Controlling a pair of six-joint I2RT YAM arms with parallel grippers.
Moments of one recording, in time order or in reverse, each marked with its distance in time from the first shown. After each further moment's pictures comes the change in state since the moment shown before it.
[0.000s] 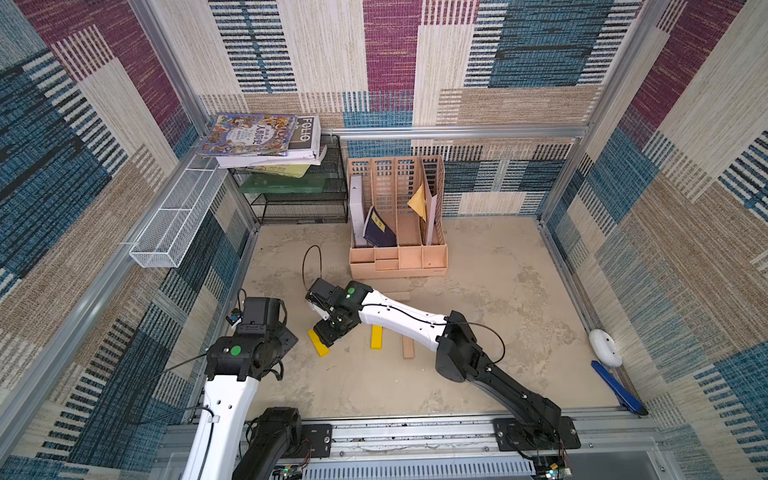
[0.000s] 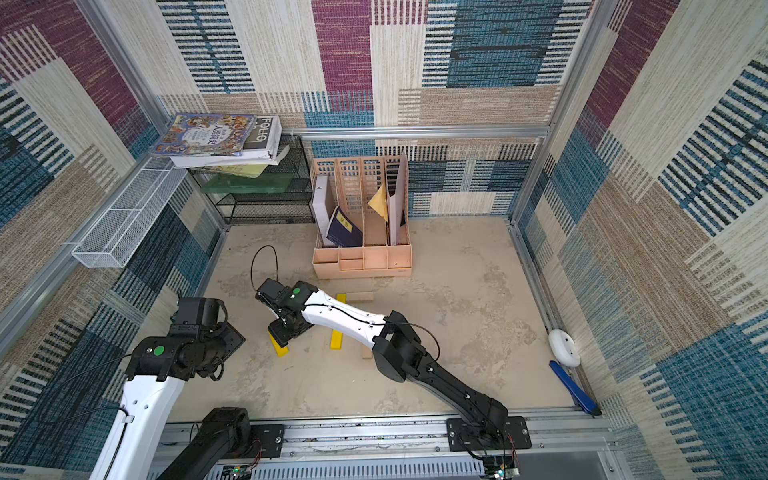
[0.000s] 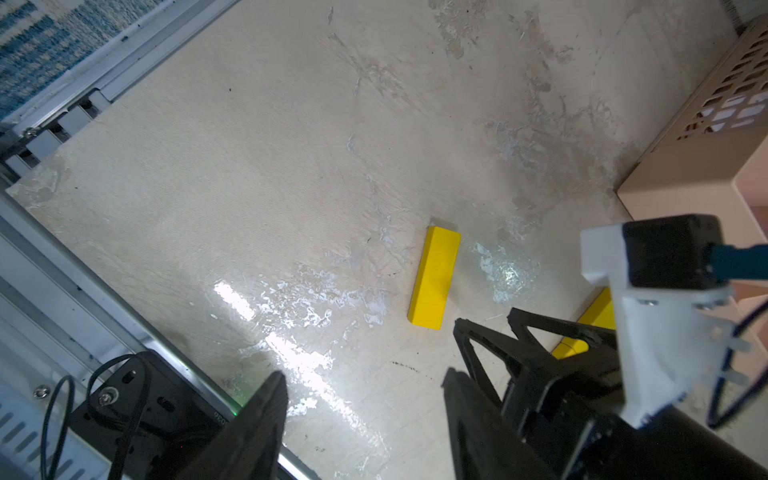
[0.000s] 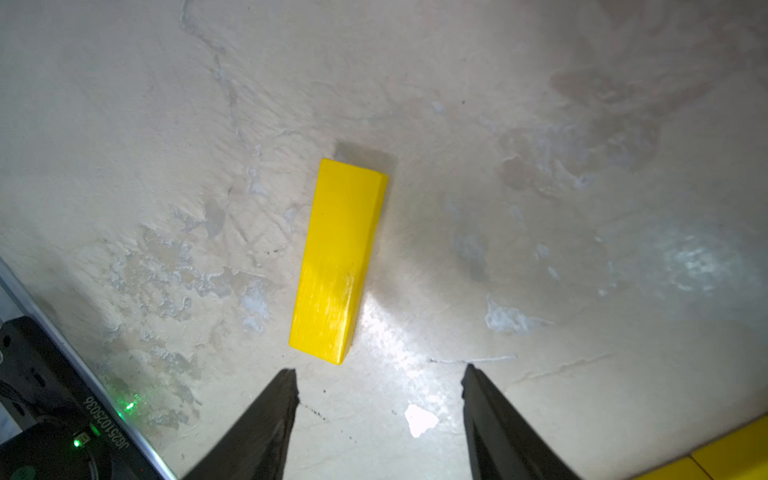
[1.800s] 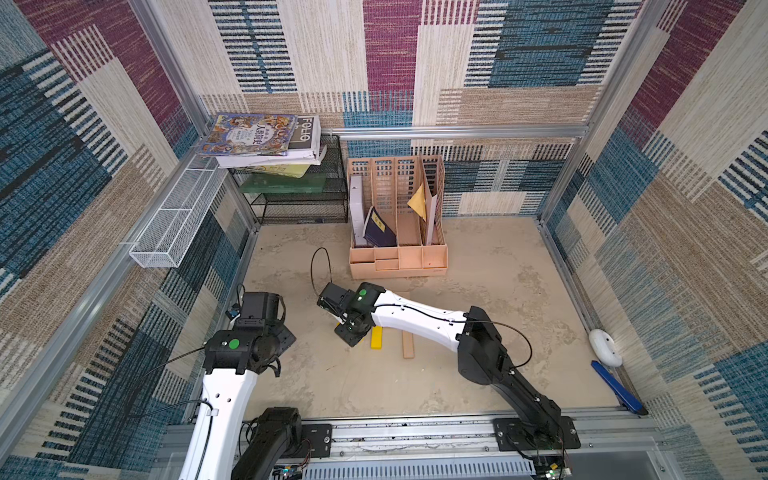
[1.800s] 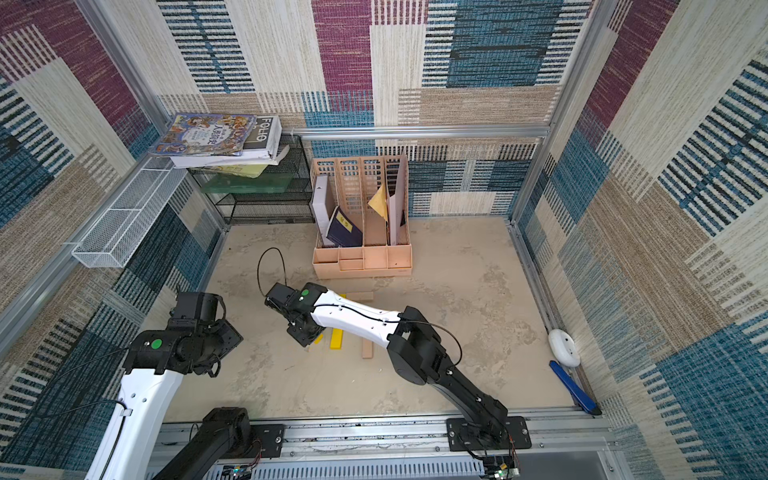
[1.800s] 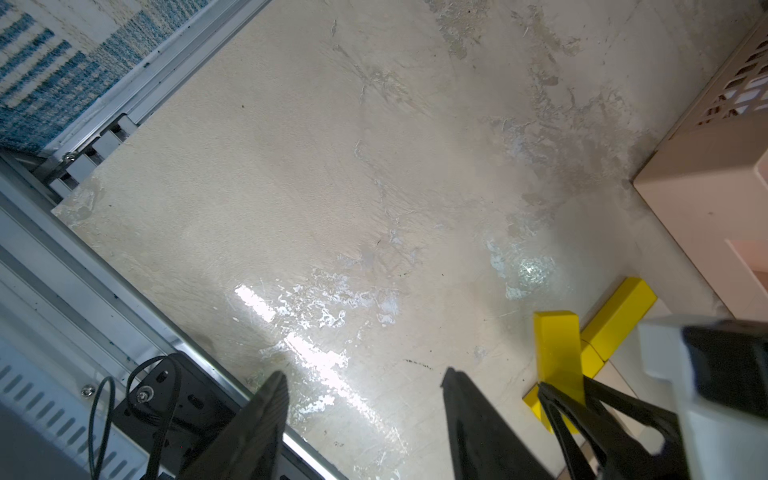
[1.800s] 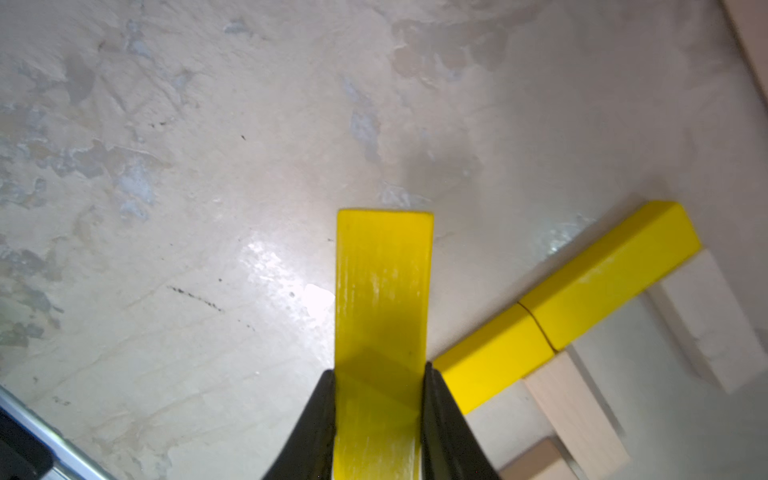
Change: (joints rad) left arm 0.008 0.042 0.045 -0.032 -0.013 0.056; right arm 0.022 -0.296 -0.399 -0.008 0.212 -0.165
